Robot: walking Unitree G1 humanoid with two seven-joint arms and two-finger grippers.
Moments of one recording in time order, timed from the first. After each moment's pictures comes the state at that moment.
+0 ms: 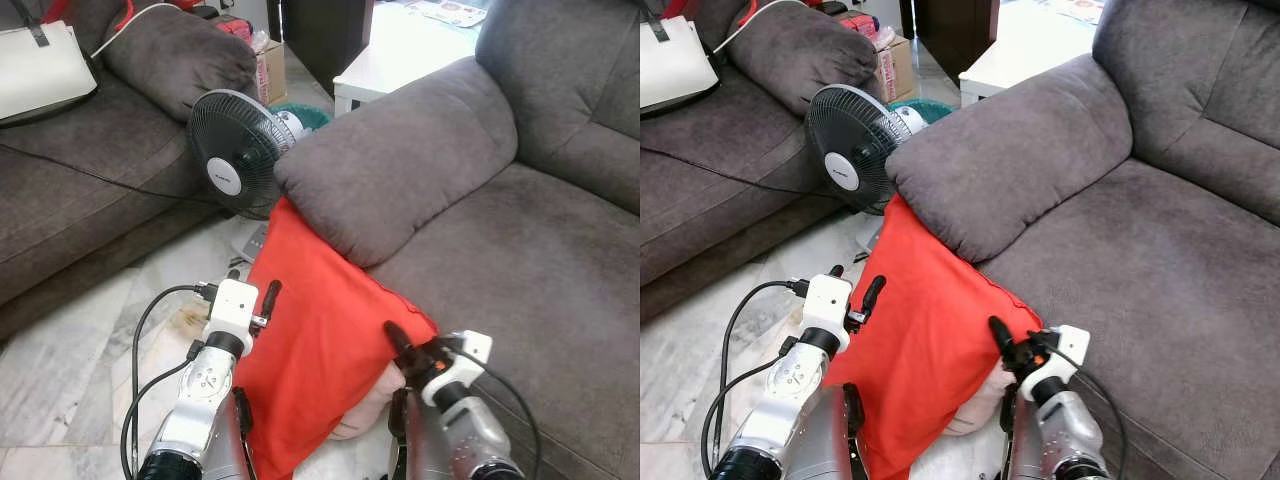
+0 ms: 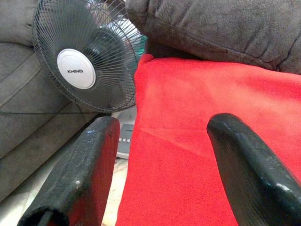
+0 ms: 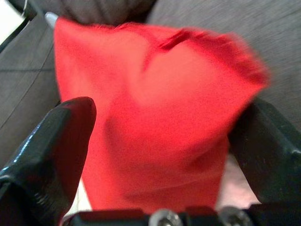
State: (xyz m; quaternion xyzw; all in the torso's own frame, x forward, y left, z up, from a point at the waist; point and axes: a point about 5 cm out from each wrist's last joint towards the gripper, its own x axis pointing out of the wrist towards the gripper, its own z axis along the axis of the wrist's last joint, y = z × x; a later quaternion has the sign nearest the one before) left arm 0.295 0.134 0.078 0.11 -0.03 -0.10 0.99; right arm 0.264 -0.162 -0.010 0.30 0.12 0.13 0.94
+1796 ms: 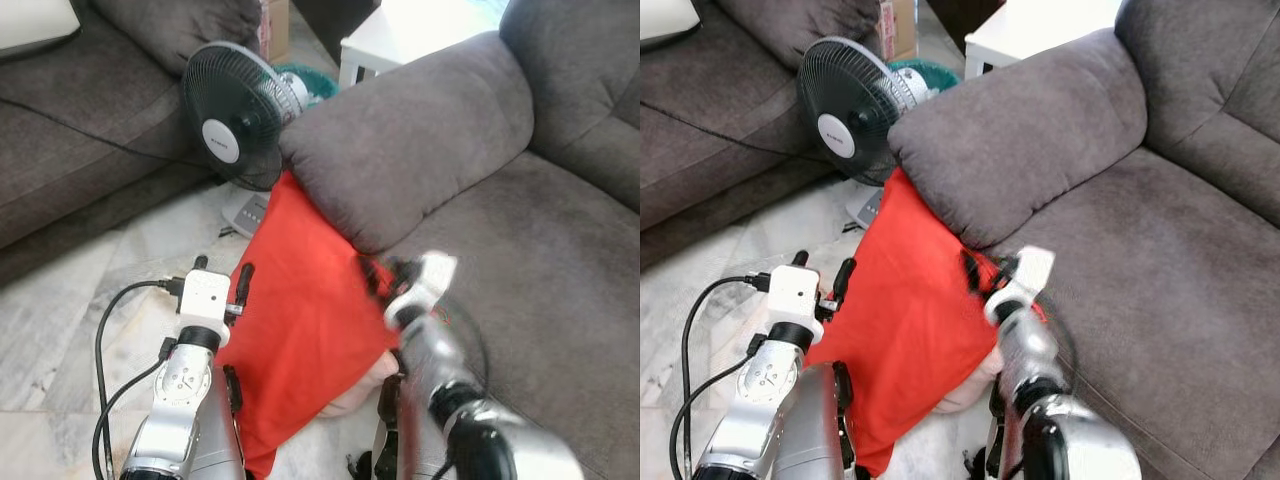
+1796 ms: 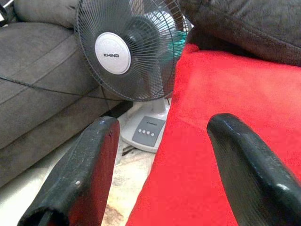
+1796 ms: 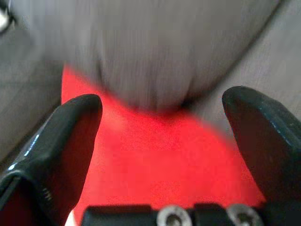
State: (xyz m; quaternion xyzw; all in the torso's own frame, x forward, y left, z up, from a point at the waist) left arm 0.283 0.157 0.108 0.11 -0.07 -0.03 0.99; right arm 0.348 -0.129 0.071 0.27 0.04 0.10 0.96
